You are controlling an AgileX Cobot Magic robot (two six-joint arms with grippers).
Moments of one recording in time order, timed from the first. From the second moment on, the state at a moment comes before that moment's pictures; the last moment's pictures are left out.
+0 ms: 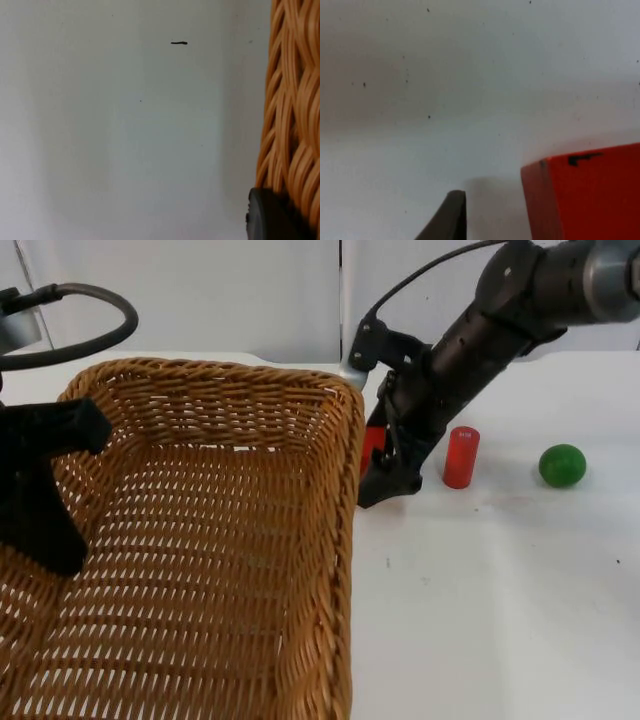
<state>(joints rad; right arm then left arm) 0.42 2.53 -2.00 0.56 0.79 -1.33 -0.15 1.41 -0.79 -0.45 0.93 0.13</state>
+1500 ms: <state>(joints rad) 0.42 2.28 -2.00 0.34 0.92 -1.09 -0.15 1.41 -0.79 -0.46 0.90 0.13</state>
